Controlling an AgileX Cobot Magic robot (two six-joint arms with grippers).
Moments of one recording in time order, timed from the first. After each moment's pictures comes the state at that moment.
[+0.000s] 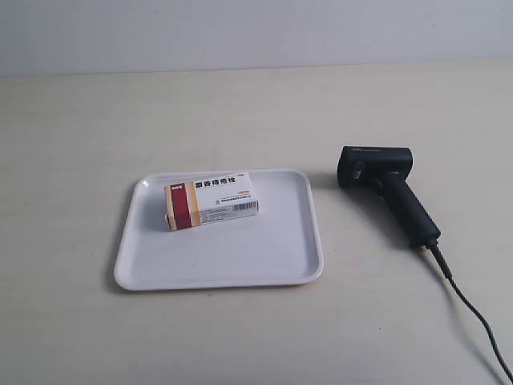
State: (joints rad) left arm 0.03 0.01 0.00 -0.01 0.21 -0.02; right arm 0.07 0.01 0.00 0.07 0.13 0.03
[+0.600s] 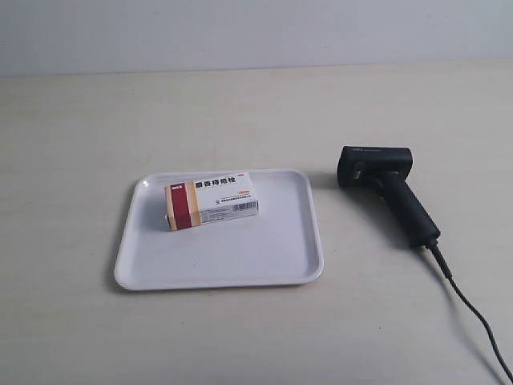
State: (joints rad) left arm 0.03 0.01 0.00 -0.01 0.21 -0.02; right arm 0.06 0.01 0.00 0.07 0.17 0.03
